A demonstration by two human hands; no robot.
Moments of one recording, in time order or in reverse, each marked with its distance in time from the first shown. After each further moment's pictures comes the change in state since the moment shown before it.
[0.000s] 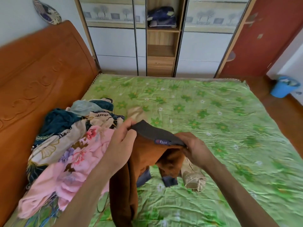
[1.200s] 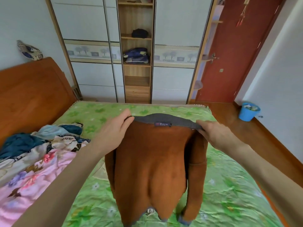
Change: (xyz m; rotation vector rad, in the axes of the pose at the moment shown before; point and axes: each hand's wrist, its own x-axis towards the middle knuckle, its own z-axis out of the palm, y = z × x) left_hand 0.038 0.123 0.232 0.630 -0.101 0.327; right_hand -0.141 0.146 -0.336 -0.611 0.086 0.172
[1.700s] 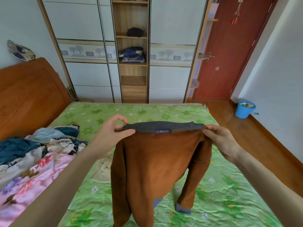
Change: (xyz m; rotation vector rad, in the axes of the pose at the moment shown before) left_hand 0.003 -0.022 0.001 -0.575 -0.059 -0.317; right_hand -0.019 0.002 0.030 1.265 0.134 0.437
